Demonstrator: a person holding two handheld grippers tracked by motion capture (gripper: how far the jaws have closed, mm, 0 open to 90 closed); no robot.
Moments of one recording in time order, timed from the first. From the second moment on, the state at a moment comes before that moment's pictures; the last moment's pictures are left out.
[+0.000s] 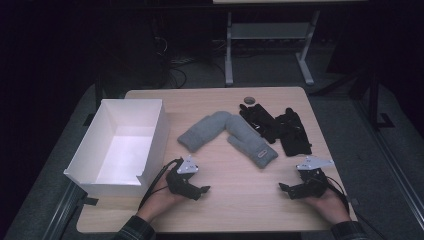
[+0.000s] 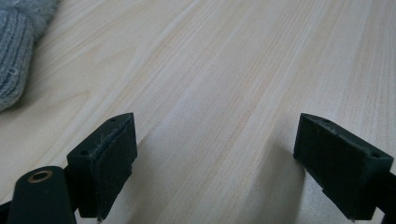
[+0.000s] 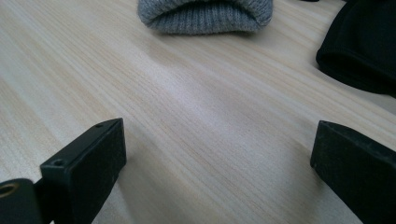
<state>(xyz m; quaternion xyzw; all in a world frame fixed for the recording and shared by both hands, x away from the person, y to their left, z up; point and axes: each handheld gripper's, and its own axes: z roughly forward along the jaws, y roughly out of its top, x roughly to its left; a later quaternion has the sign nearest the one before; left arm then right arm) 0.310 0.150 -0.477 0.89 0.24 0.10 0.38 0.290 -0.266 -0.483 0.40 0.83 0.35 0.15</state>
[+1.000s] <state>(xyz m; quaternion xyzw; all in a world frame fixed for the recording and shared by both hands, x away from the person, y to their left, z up) 0.309 0.149 -0.477 0.89 0.25 0.10 0.38 0.344 -0.236 -0.443 0.38 0.83 0.39 0.14</state>
